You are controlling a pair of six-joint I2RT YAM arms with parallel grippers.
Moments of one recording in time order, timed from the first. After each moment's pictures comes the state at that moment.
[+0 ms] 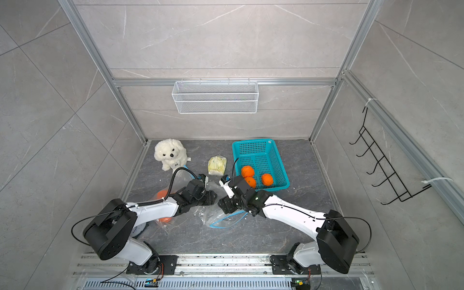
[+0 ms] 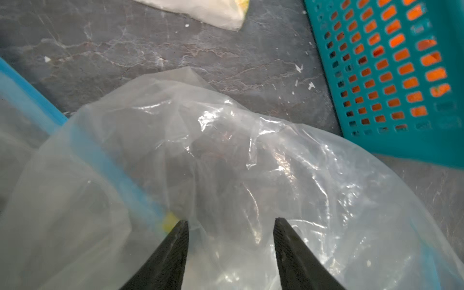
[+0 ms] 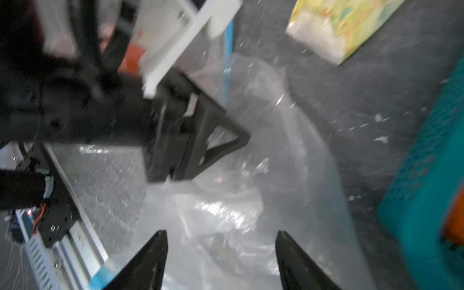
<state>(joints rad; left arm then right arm) -0.65 1.56 0.69 0.04 0.06 -0.58 0.89 1.39 0.89 -0.33 -0.13 0.26</state>
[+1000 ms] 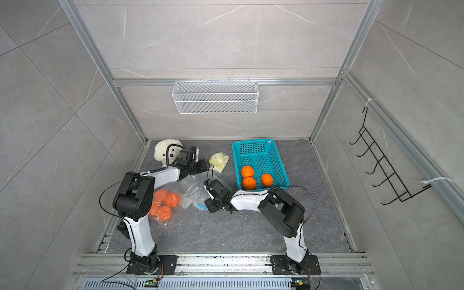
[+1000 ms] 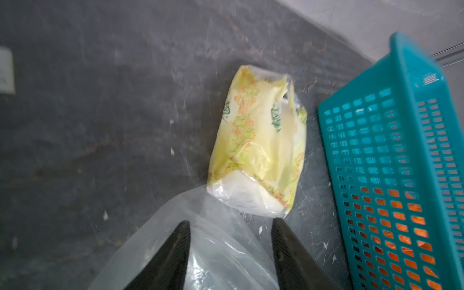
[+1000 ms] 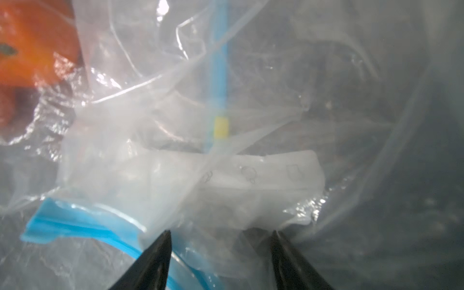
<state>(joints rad) -0.31 1.95 1.24 -0.01 0.28 -0.50 0.91 1.98 1.18 -0.12 -0.01 0.26</state>
